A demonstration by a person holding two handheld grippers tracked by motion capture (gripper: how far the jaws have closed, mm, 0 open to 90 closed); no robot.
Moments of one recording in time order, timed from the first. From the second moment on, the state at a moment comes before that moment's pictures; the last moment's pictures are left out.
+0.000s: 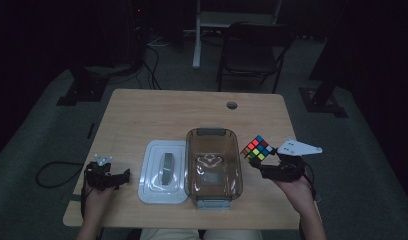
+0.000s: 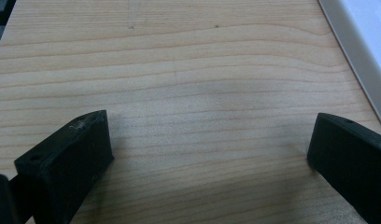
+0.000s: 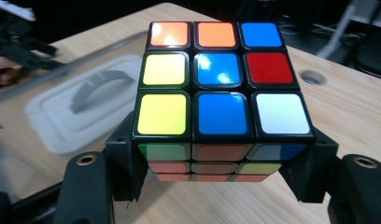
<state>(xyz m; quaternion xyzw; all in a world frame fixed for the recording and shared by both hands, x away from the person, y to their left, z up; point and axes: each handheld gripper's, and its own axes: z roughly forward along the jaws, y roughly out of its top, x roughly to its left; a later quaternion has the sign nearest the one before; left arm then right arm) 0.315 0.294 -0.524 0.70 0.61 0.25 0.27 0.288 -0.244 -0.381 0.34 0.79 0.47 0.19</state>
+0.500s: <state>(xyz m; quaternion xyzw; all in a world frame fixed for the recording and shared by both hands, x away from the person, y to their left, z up) 0.315 0.294 -0.524 0.70 0.61 0.25 0.27 0.293 -0.195 -0.374 0.23 0.84 0.46 0.15</state>
